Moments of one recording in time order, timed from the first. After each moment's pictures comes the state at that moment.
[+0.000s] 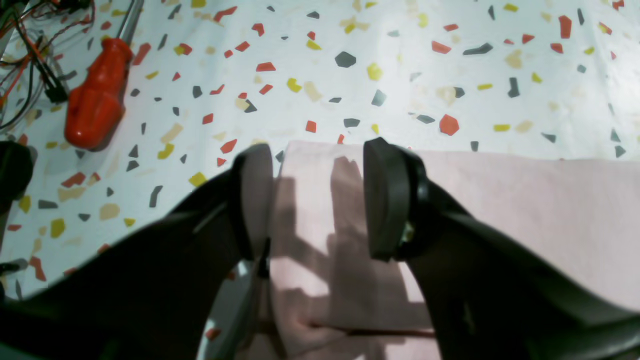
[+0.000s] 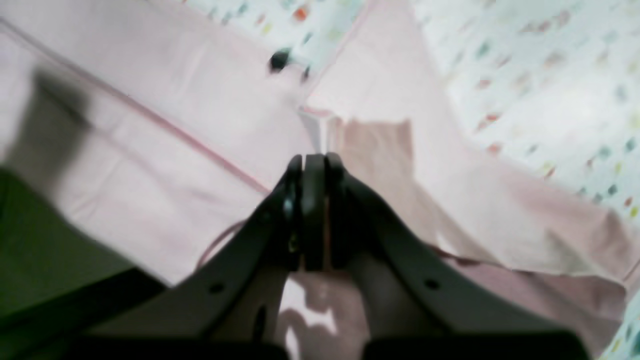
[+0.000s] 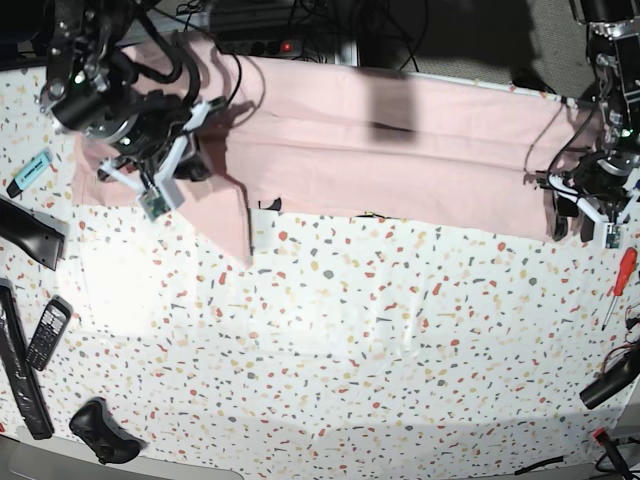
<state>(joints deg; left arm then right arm) 7.8 -18.1 -18.6 85.6 -12.2 -23.6 21.8 -19.6 15.2 10.8 123.0 24.8 32.2 -62.5</state>
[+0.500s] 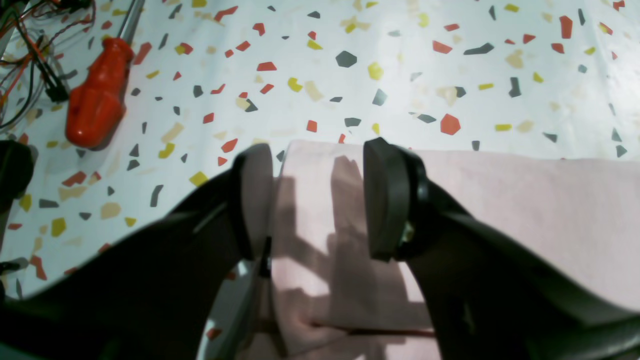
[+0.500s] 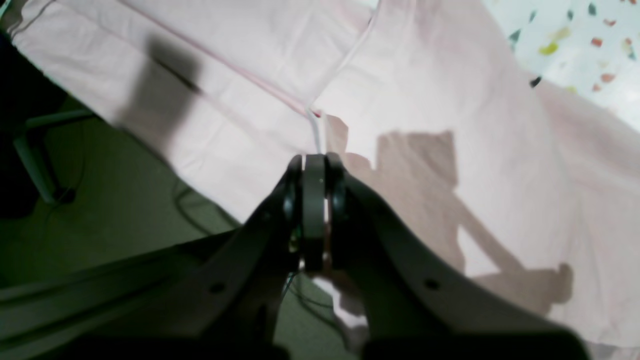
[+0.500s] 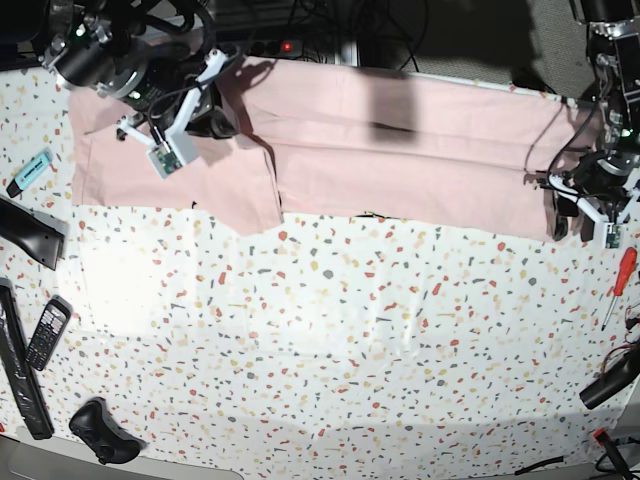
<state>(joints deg) 7.8 -18.1 -18.6 85.6 -12.2 -23.6 21.8 -28.6 14.4 10.8 128.5 32.3 32.4 -62.4</state>
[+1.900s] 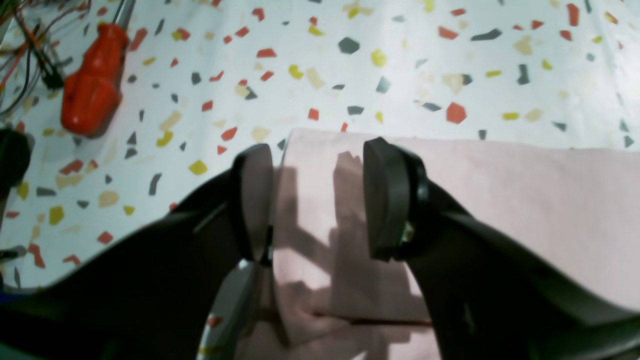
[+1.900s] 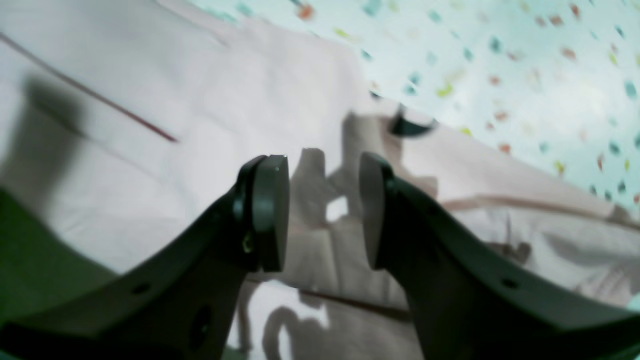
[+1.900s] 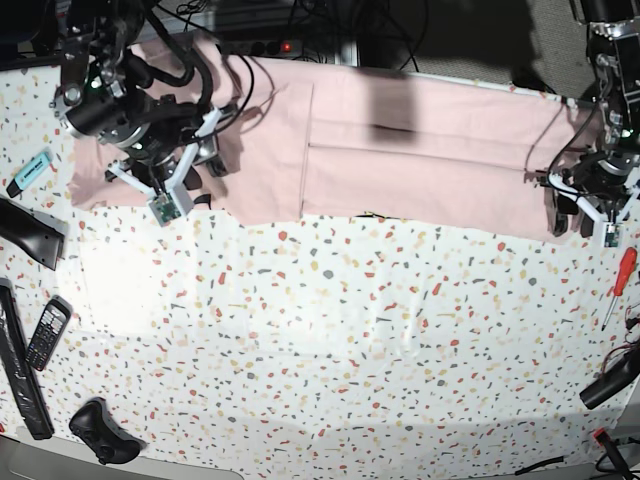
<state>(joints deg) 7.8 -18.1 -18.6 85.6 -12.2 -23.6 24.2 -17.2 14.6 7.2 119.9 20.0 28.7 -61.7</state>
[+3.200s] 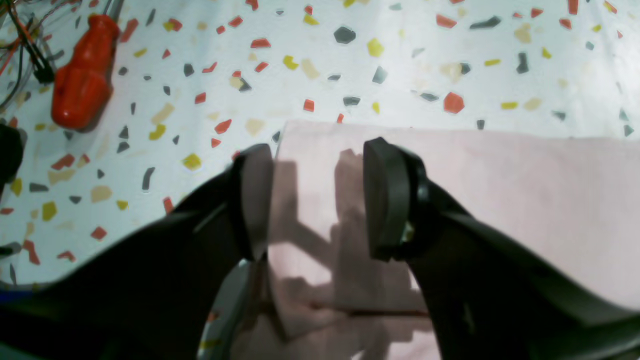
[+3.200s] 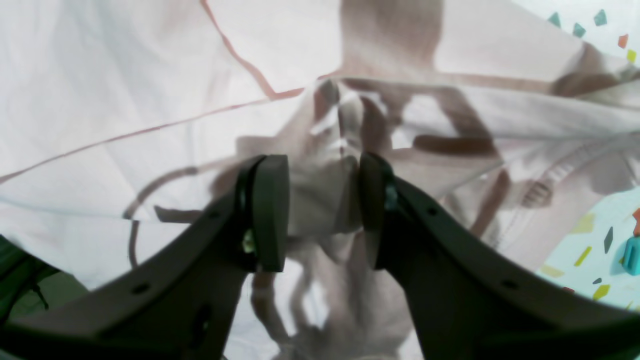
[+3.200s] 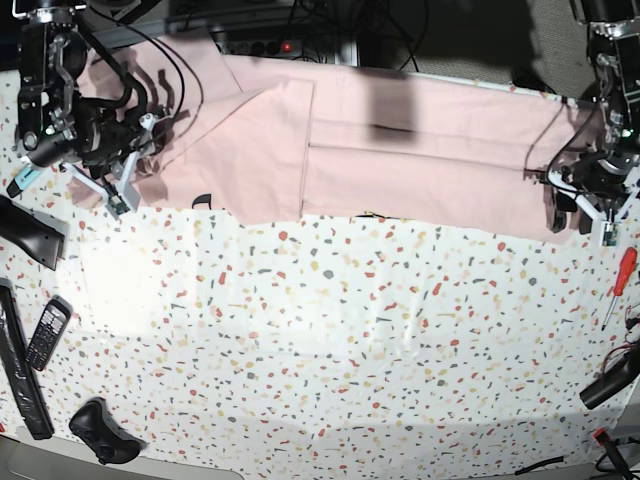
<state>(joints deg) 8.0 -18.6 -18.6 85.6 -12.2 -23.6 26.0 -12.6 28.4 9.2 103.0 28.3 27.3 -70.7</state>
